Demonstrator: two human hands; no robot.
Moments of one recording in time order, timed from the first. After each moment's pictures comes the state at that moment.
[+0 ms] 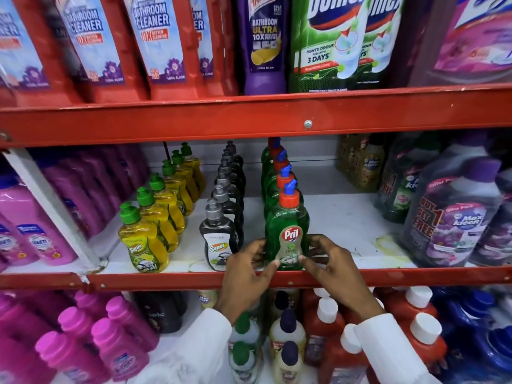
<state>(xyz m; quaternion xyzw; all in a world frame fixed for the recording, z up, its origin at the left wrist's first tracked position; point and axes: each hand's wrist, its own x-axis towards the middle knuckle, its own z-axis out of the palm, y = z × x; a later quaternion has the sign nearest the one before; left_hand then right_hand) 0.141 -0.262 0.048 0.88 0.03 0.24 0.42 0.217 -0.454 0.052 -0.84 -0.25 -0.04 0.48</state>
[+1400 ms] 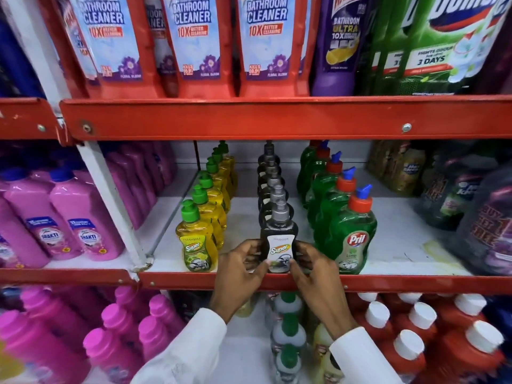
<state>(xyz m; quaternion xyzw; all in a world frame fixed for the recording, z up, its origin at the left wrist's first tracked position) 0.111 -0.148 0.043 0.84 0.03 0.28 0.46 0.160 -0.319 0.044 -0.84 -0.24 -0.12 0.47</state>
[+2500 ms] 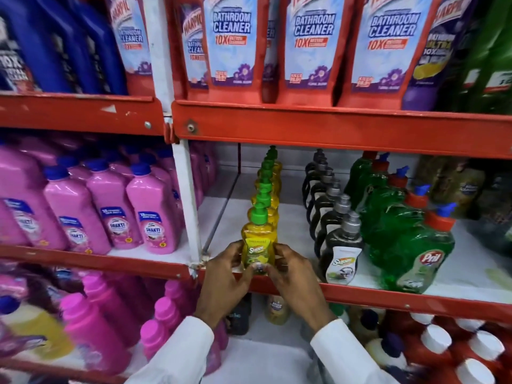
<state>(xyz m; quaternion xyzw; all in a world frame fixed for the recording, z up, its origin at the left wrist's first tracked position) 0.048 -0.026 0.041 0.86 0.05 0.35 0.38 0.123 -0.180 0.055 -0.84 -0.33 -0.05 0.44</state>
